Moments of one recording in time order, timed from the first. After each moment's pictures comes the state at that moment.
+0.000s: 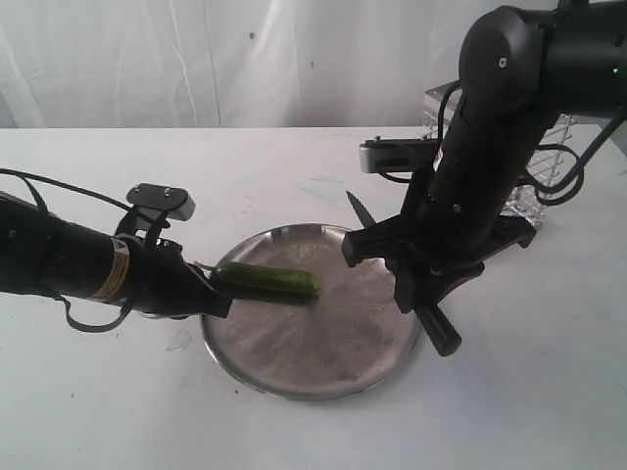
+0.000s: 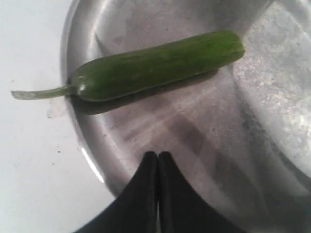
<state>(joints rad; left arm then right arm) -0.28 1.73 -0.79 1.67 -0.35 -1.68 0.48 1.69 -1.27 0.18 1.12 0.09</state>
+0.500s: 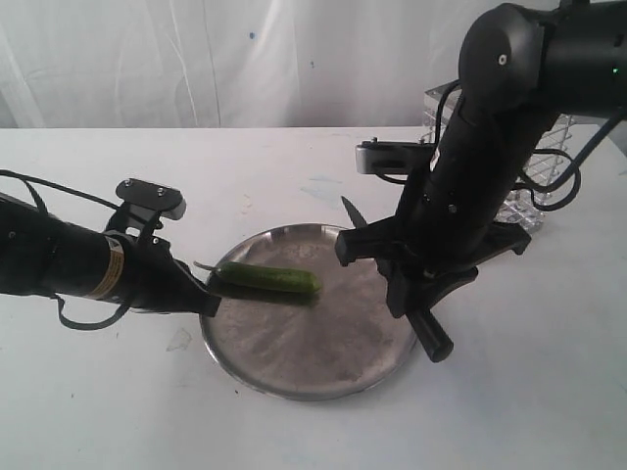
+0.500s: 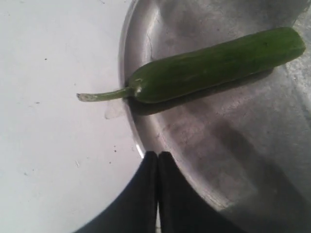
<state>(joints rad) -0.28 1.73 -0.79 1.67 -0.22 -1.63 0.48 1.69 -1.27 0.23 1.14 0.09</state>
